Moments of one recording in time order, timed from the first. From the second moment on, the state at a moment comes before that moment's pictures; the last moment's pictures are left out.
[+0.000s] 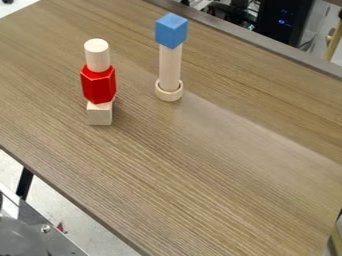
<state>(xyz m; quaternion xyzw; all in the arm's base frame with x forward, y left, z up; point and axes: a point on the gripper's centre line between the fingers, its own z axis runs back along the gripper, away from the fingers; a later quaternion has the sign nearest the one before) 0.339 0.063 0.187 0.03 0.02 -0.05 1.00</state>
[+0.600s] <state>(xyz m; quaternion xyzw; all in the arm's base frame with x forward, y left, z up) 0.342 0.060 0.158 0.00 0.04 -0.06 1.00</state>
